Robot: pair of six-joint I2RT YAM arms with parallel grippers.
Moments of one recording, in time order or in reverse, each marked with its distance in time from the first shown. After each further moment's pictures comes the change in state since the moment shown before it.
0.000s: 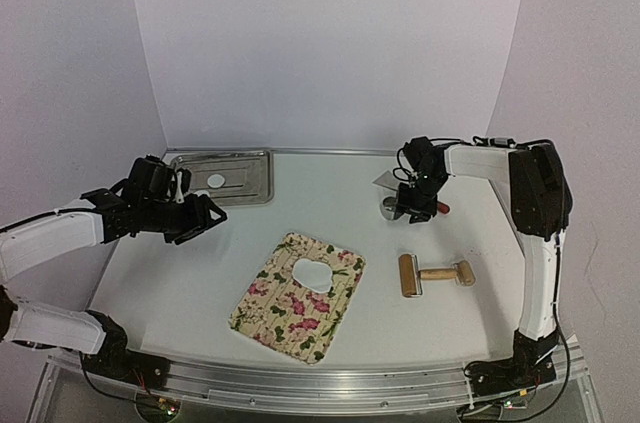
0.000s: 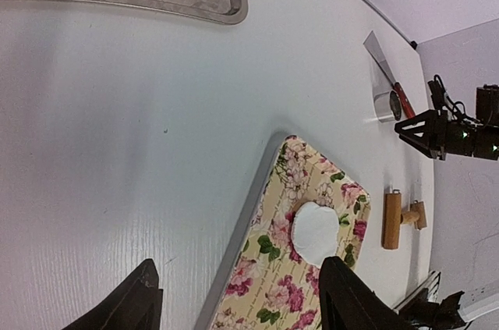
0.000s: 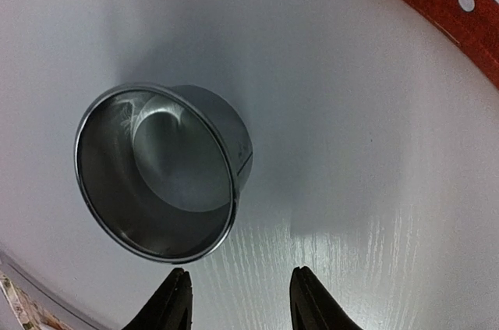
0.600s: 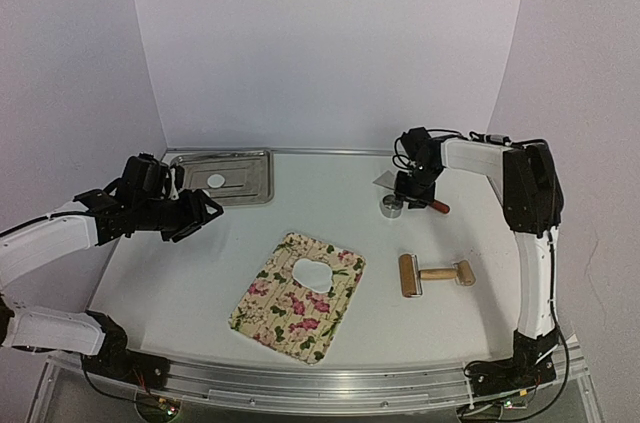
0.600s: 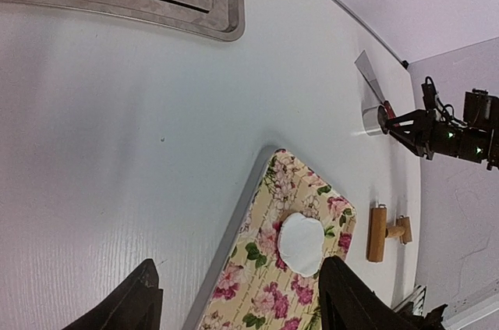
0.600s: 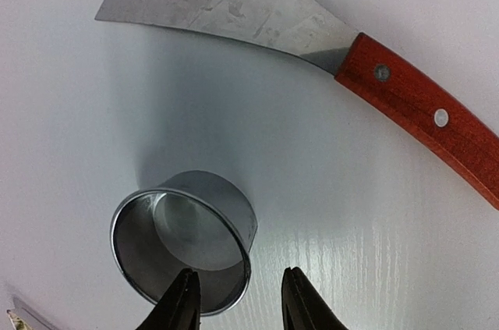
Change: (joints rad) left arm 0.000 -0.049 -0.001 -0.002 -0.027 -0.057; right arm -0.003 0.072 0.141 0.011 0.087 -0.001
